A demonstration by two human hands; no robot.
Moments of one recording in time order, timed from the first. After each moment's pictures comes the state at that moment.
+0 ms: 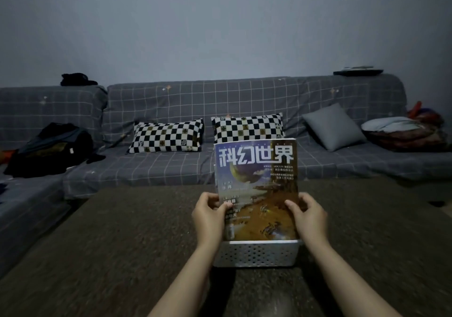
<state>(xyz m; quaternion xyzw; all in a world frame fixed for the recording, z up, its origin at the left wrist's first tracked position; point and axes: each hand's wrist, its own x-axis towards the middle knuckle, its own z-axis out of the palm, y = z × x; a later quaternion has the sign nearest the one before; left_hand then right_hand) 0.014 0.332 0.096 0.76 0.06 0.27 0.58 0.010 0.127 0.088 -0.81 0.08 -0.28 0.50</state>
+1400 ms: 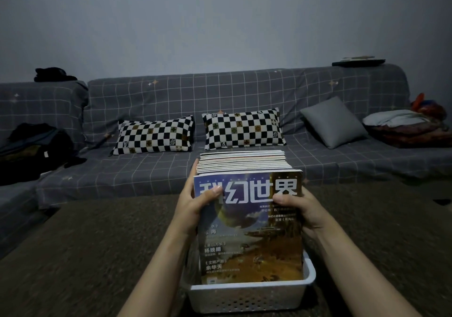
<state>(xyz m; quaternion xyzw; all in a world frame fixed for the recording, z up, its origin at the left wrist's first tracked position) 0.124 0.352 0.110 0.62 -0.17 0.03 0.76 0.098 0.099 0.119 -0.59 -0.10 0.06 0.80</state>
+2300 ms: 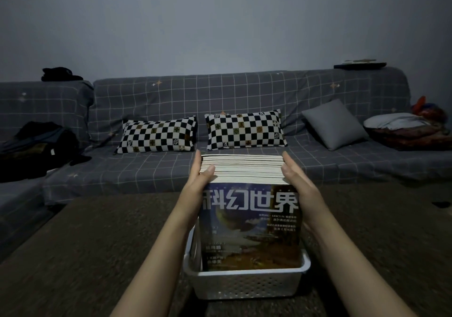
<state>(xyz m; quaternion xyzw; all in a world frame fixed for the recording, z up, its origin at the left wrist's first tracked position) 0.106 0.346 0.145 0.68 -0.14 0.06 0.72 0.083 0.116 0.144 -0.63 -0.10 -0.04 0.77</state>
